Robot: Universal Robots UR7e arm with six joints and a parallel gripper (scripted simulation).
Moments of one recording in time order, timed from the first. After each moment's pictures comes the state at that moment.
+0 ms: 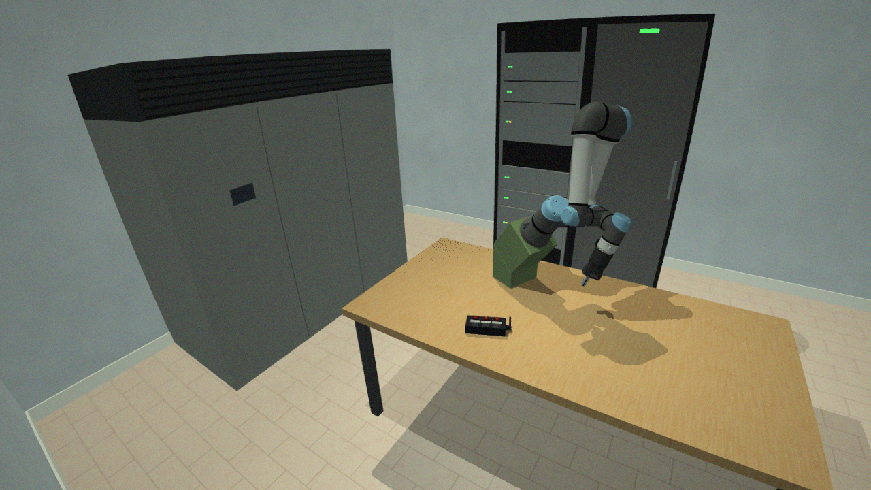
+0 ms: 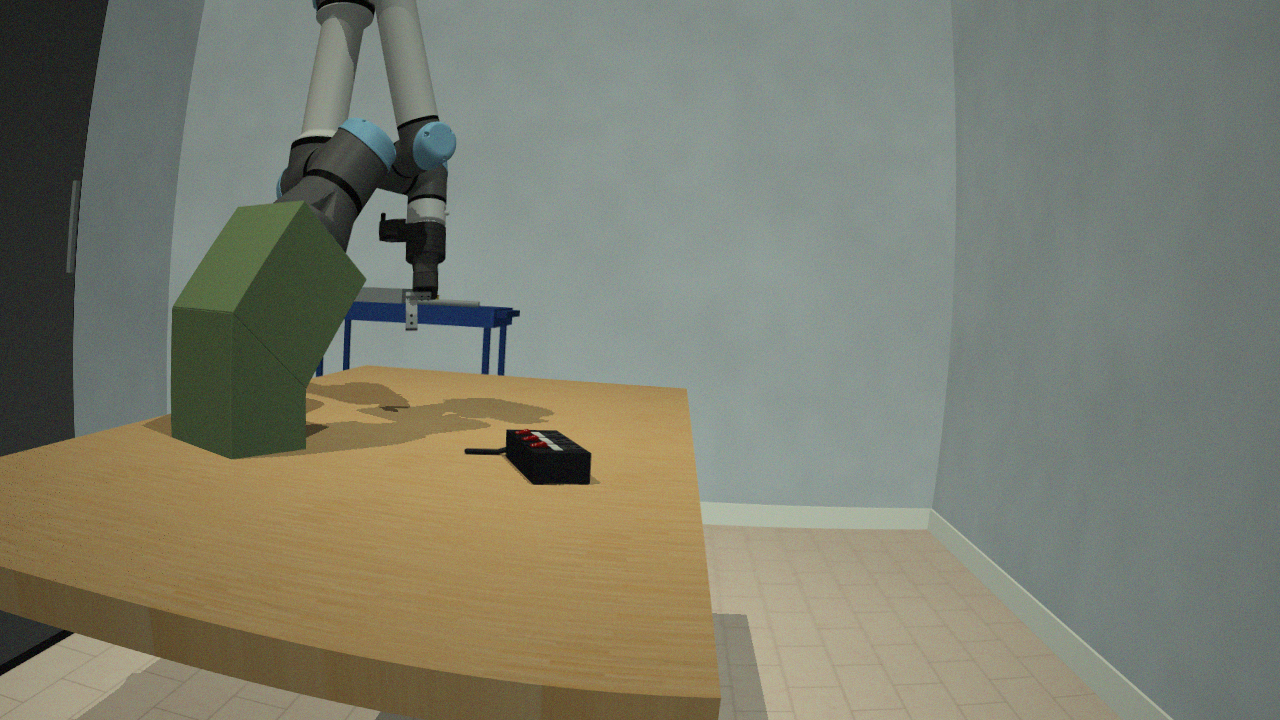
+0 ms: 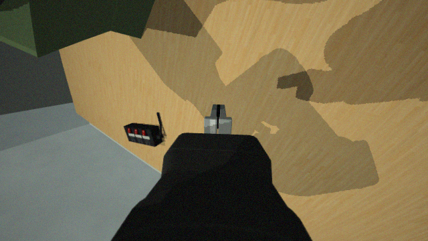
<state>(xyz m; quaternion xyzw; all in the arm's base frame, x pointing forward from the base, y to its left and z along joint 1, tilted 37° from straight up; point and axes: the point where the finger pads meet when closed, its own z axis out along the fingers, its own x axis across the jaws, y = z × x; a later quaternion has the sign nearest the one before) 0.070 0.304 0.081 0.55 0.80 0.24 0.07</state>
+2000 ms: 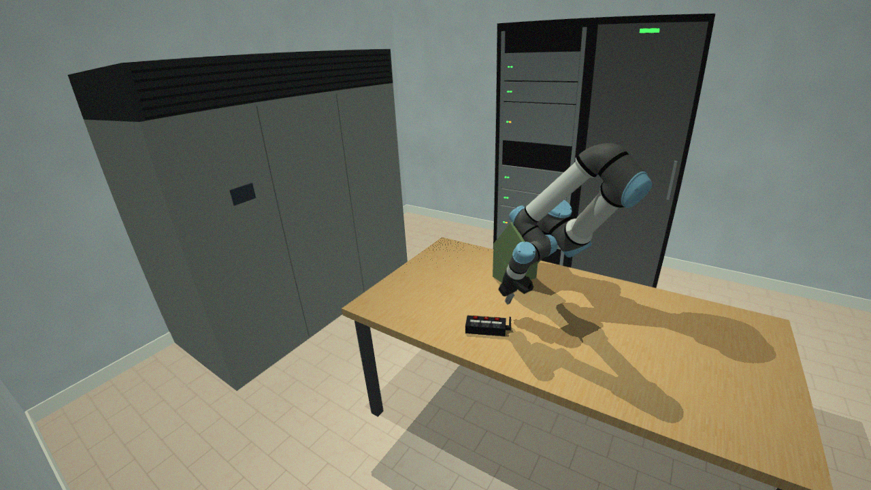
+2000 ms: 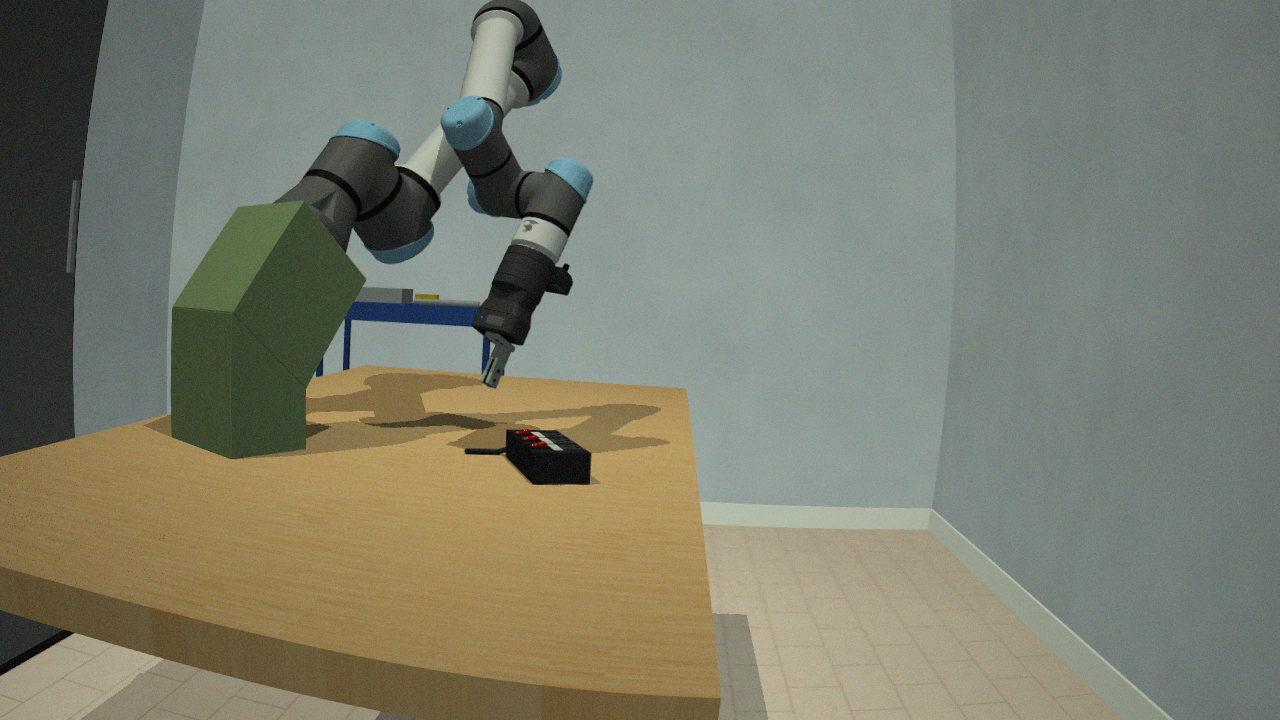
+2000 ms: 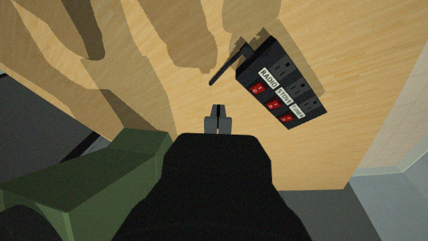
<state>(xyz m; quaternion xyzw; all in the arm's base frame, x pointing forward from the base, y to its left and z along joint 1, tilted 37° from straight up) 0.335 0.139 -0.051 0.98 -0.14 -0.04 -0.11</state>
